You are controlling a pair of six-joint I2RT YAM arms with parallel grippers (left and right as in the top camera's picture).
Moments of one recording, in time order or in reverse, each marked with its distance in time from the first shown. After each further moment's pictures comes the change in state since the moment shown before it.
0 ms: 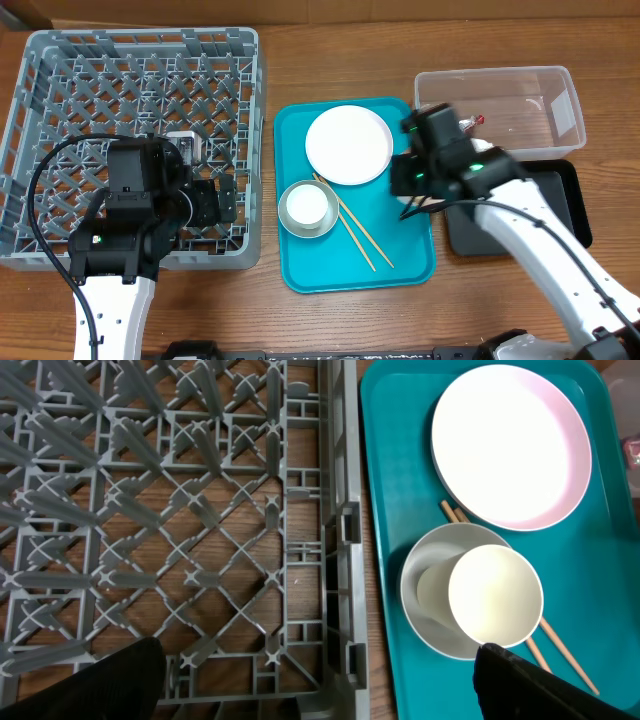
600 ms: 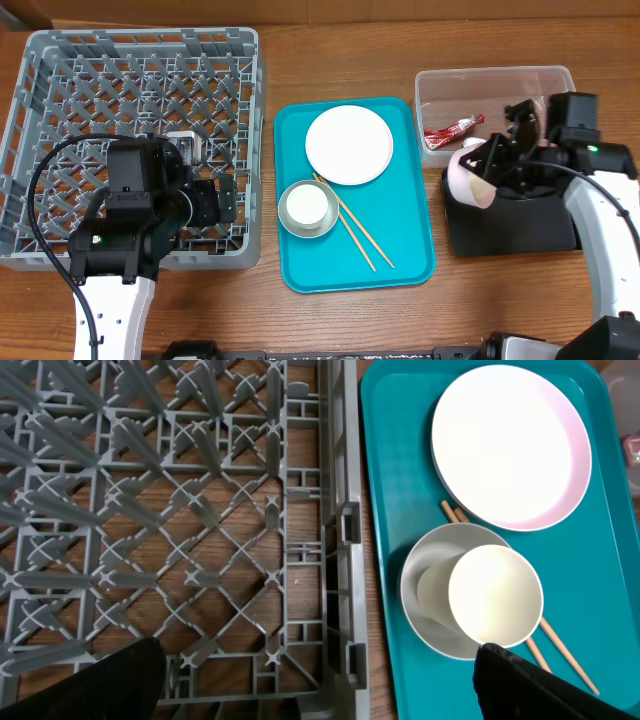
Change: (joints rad) left arm 0.000 0.000 0.000 0.000 0.000 0.000; right arm -0.570 -0.013 -0.001 -0.107 -0.481 -0.135
